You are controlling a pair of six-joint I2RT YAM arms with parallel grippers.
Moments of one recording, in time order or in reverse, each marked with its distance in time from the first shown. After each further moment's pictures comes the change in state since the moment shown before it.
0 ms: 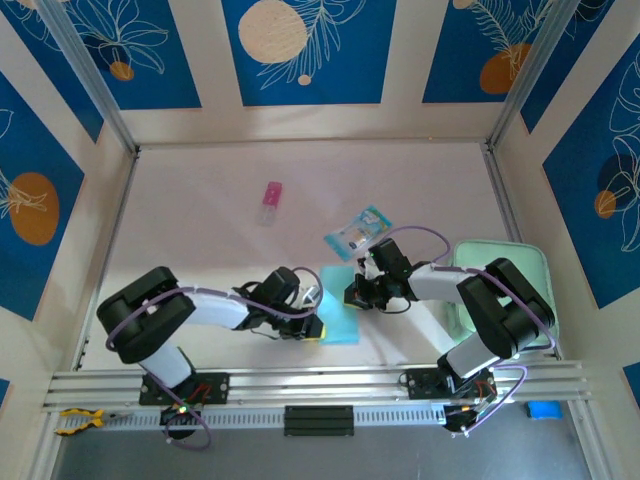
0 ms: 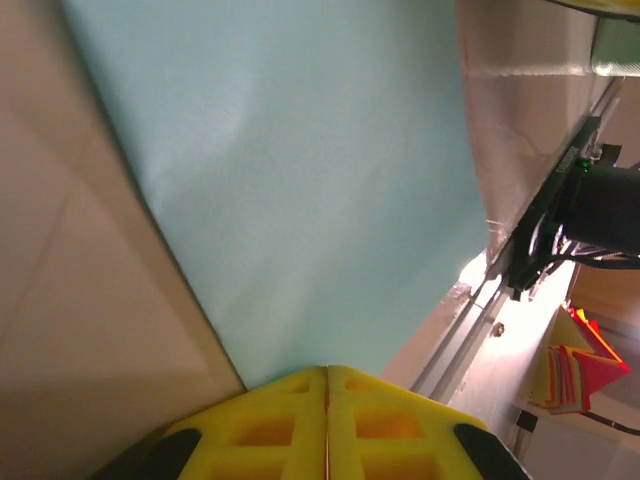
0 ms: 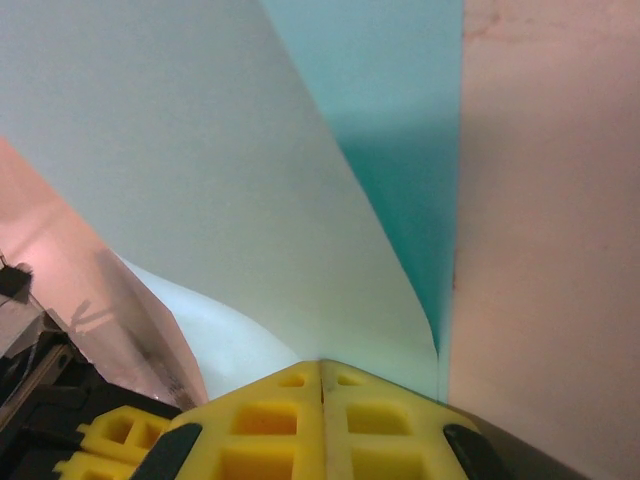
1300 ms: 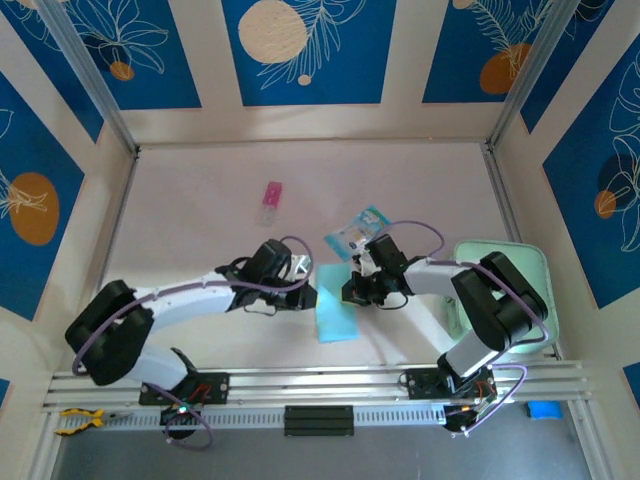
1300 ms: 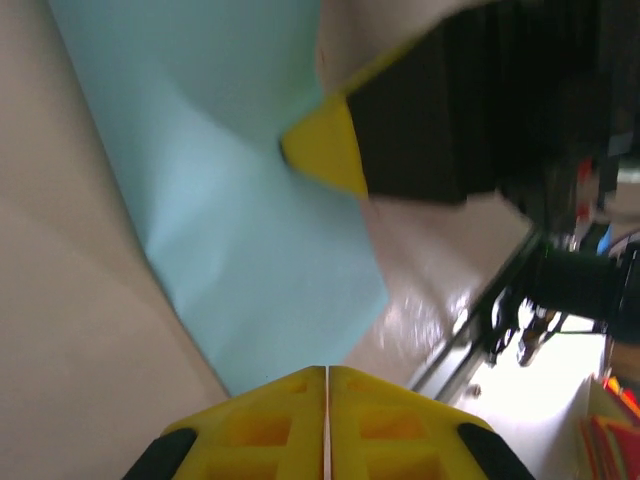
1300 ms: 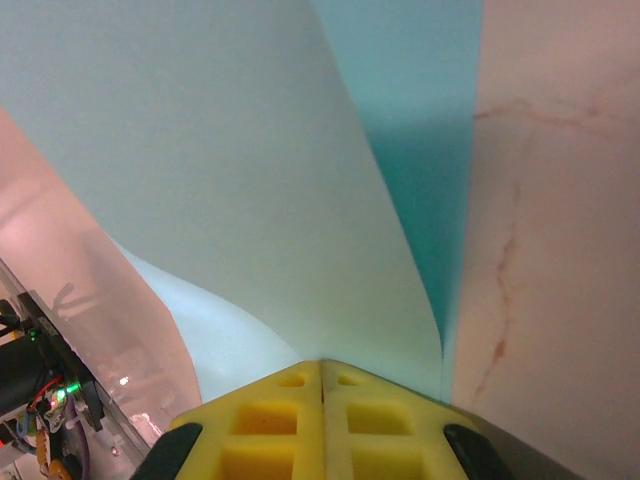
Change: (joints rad) left arm 0.113 -0.151 0.184 -0.325 -0.142 0.150; right arm 0.000 0.053 0.060 -0.028 -0.016 -0.098
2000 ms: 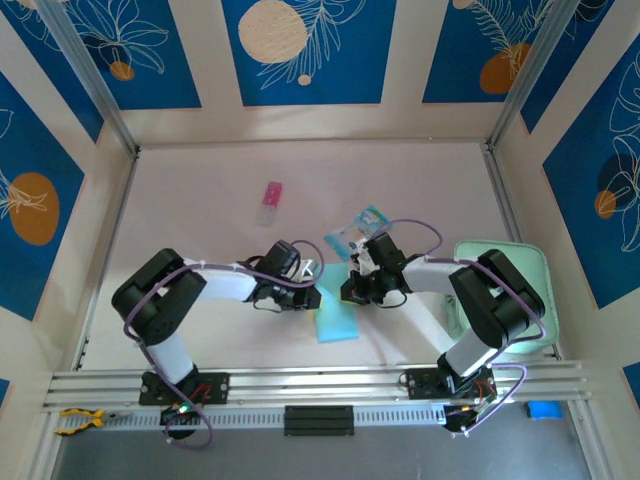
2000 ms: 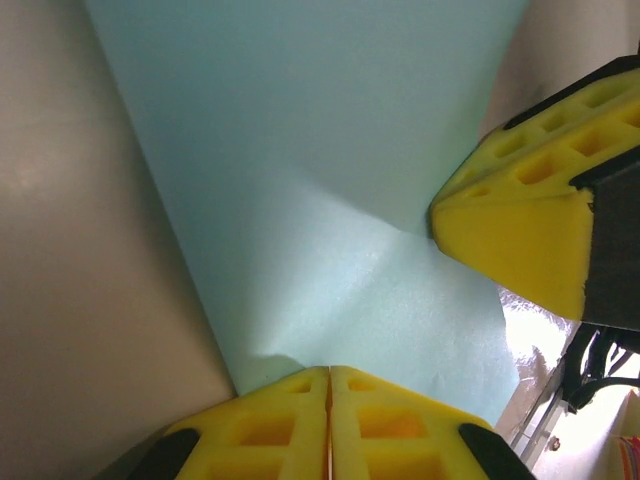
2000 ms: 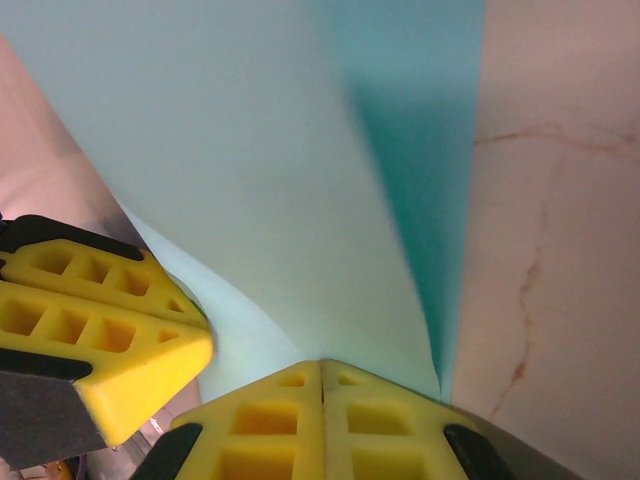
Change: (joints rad) left arm 0.044 0.281 0.013 0.161 0.062 0.061; right arm 0.006 0.014 0.018 -0.014 -0.008 -0.017
